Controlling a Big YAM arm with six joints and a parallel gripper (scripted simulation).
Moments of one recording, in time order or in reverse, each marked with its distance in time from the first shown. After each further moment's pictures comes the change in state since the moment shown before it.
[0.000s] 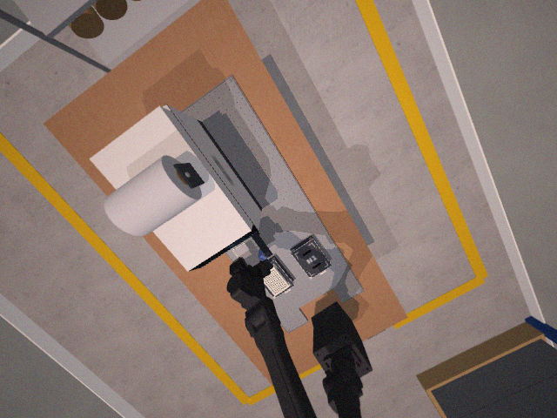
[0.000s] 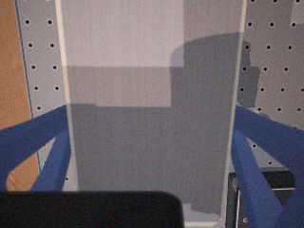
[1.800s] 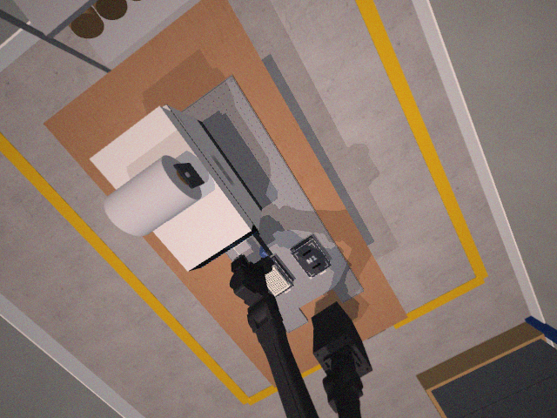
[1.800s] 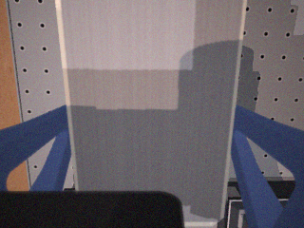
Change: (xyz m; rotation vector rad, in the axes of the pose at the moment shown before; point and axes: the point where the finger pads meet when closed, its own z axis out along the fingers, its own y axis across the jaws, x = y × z) arm -0.003 -0.008 0.006 -0.009 -0.012 -0.025
